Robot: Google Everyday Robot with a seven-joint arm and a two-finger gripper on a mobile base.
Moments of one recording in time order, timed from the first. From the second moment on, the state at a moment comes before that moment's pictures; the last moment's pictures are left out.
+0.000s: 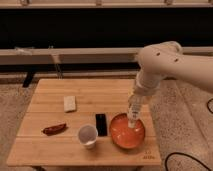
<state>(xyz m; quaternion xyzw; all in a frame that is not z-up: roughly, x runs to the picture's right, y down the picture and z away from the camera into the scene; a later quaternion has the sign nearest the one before) 0.145 0.051 0.647 -0.22 0.20 0.71 0.64</state>
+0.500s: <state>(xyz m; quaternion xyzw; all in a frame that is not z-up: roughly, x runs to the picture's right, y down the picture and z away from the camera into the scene) 0.131 0.084 0.661 -0.26 0.21 0.69 0.64</state>
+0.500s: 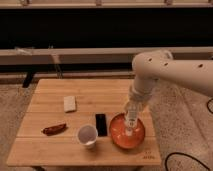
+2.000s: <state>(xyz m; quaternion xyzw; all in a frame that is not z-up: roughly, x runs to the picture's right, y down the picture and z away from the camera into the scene) 0.129 0.079 0.654 -0.26 0.21 0.69 0.64</state>
